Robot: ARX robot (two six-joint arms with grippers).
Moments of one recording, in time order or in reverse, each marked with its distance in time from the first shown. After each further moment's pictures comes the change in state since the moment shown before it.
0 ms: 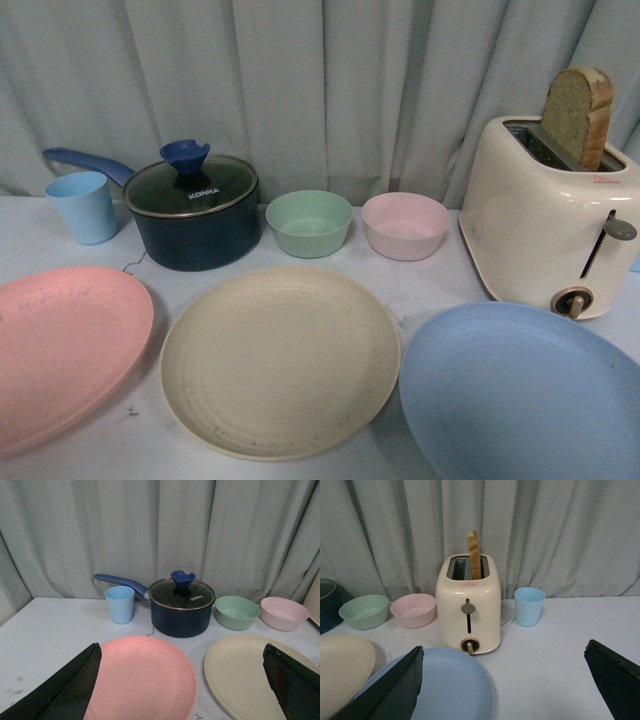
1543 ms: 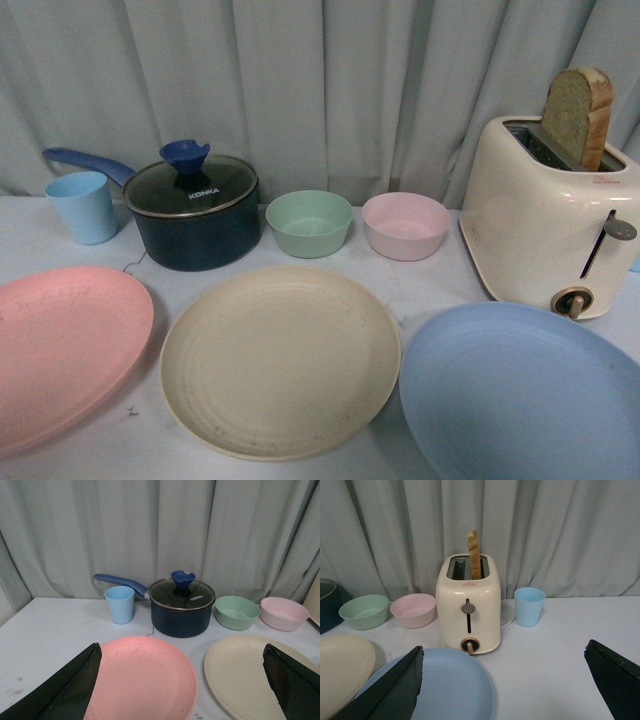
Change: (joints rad) left arm 0.000 0.000 0.000 0.000 0.000 0.000; right arm 0.000 0.000 0.000 0.000 0.000 0.000
